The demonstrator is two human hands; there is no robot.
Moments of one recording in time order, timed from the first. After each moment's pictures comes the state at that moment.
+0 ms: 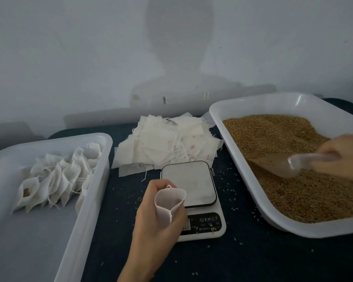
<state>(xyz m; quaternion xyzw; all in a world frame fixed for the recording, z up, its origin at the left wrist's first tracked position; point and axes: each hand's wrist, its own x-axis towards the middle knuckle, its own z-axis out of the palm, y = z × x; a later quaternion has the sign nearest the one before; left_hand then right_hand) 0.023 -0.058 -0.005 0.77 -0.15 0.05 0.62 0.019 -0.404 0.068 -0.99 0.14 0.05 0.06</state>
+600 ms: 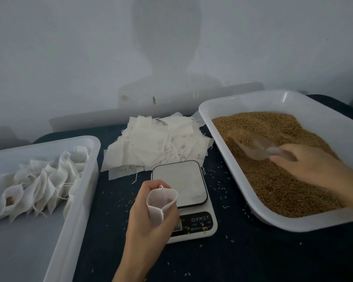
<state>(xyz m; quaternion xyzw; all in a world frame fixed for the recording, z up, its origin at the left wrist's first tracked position) 0.027 -0.062 -0.007 0.76 -0.15 0.03 0.63 0.027 -0.374 0.028 -0.96 0.18 0.03 0.20</state>
